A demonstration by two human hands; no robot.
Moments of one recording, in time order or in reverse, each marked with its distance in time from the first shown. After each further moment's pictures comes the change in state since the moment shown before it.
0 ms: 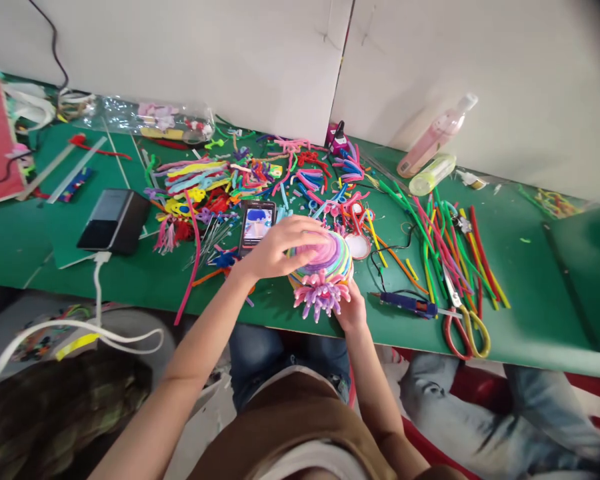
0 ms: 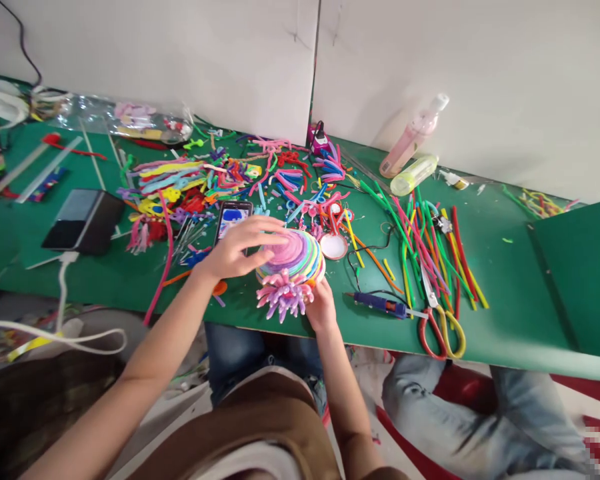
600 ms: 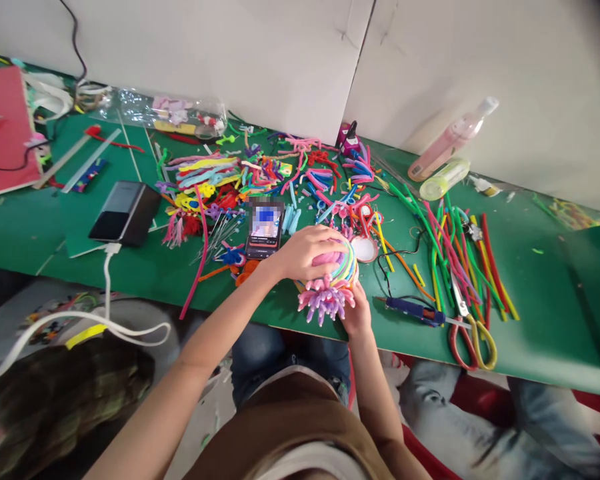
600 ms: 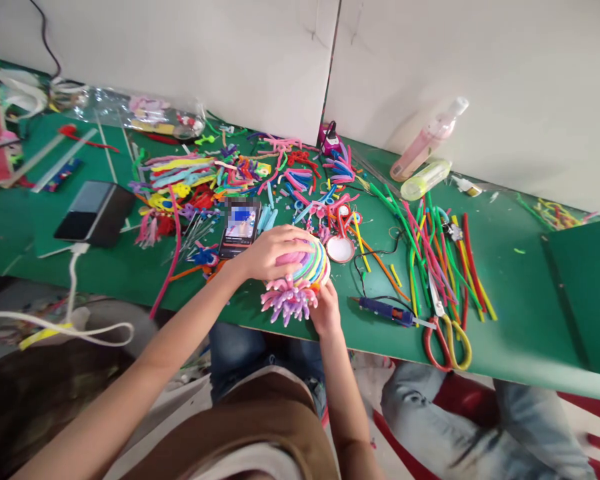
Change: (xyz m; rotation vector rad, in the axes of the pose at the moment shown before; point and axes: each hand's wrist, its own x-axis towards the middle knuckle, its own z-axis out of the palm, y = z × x) left_hand 0.005 -0.019 0.036 0.049 -0.192 0.010; right_hand 0.000 -0.001 0.003 -0.079 -0.012 -0.020
